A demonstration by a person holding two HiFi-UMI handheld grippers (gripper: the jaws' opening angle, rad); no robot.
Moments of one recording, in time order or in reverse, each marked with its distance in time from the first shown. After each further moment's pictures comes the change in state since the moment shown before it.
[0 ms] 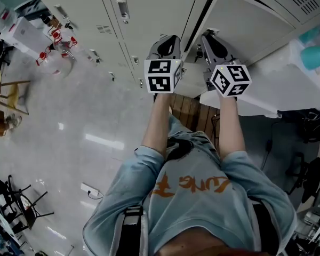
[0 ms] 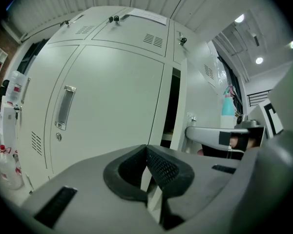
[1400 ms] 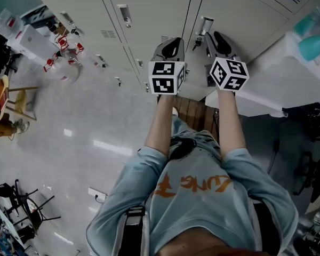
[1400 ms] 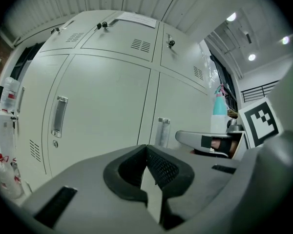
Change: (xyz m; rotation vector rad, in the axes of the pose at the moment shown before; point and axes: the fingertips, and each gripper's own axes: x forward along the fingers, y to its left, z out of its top) left arm -0.014 -0.025 0.011 0.060 -0.011 -0.038; right arm -0.013 -0.032 0.002 0.031 -0.030 -0.200
